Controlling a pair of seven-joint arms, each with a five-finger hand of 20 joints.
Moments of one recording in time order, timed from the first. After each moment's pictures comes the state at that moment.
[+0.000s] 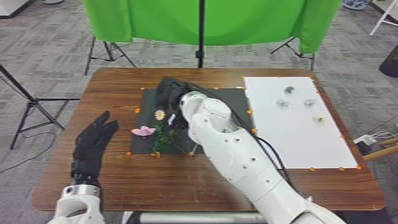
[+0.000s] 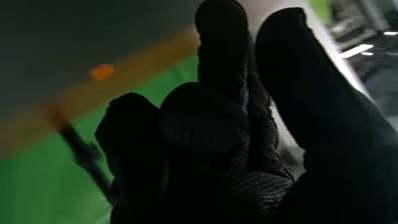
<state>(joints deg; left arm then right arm) 123.3 -71.9 -92.7 -117.3 59.3 13.5 11.2 -61.2 -89.5 51.1 -78.6 -126.6 -13.5 18.8</state>
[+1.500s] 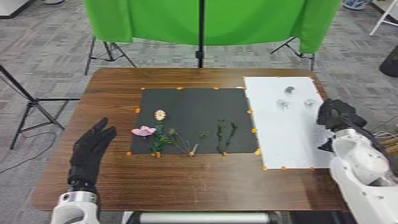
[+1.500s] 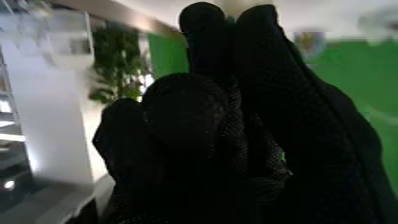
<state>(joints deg) 126.2 -73.1 -94.2 -118.5 59.8 13.2 10.2 -94.7 -54.9 87.5 -92.0 -143.9 3.8 17.0</state>
